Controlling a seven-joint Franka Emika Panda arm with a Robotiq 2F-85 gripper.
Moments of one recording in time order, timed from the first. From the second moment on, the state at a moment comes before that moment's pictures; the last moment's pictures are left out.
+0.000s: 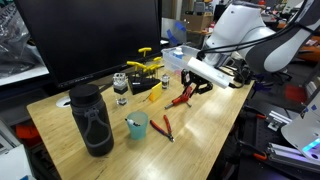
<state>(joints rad) 0.38 -0.03 -0.17 -2.75 -0.42 3.05 2.00</state>
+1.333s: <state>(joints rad) 0.41 0.19 -0.02 -2.66 -0.03 3.05 1.90</state>
